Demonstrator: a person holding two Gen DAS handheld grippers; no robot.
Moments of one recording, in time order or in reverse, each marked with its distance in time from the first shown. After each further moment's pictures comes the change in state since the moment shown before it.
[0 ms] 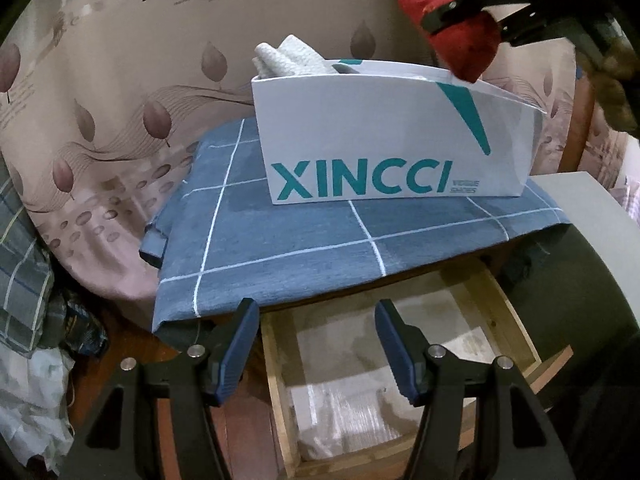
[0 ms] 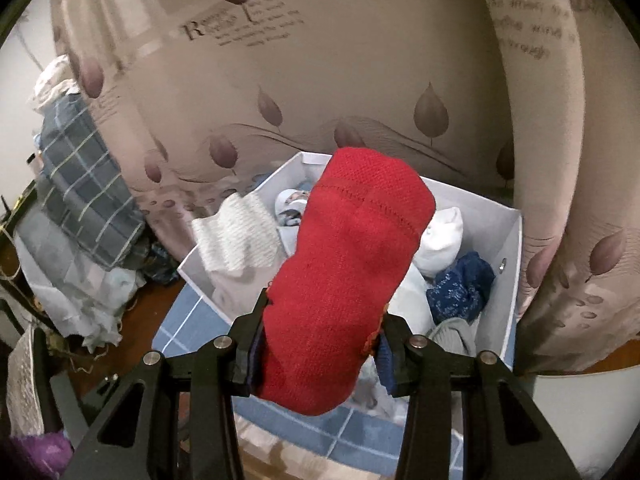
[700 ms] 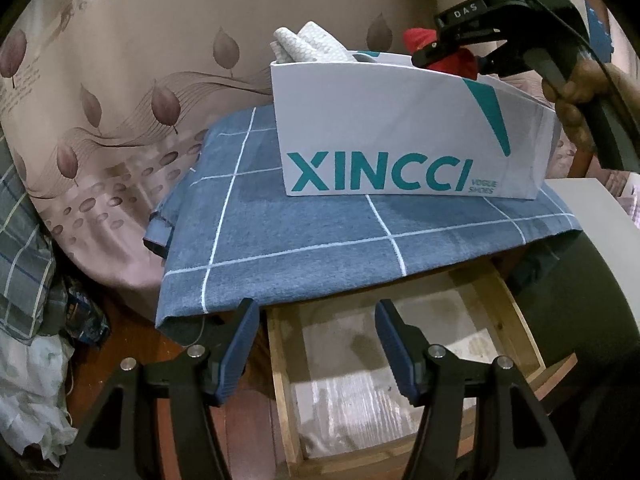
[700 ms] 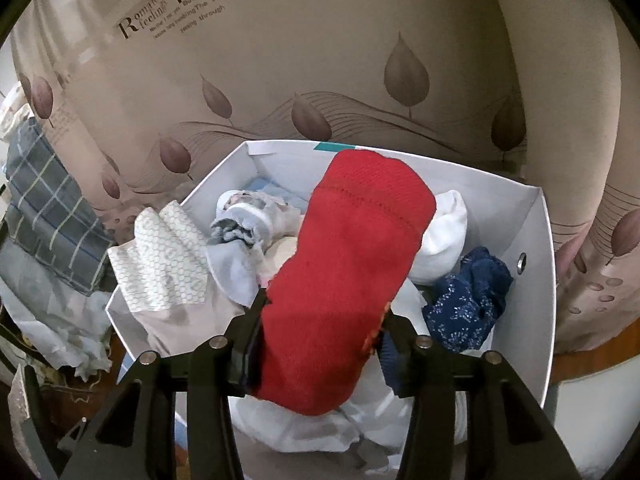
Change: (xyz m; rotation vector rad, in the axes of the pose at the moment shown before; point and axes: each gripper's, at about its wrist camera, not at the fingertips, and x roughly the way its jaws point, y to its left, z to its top) left arm 0.009 0.010 0.002 -0.038 0.032 0.019; right arm 0.063 -0.027 0.009 0.102 0.011 -0.046
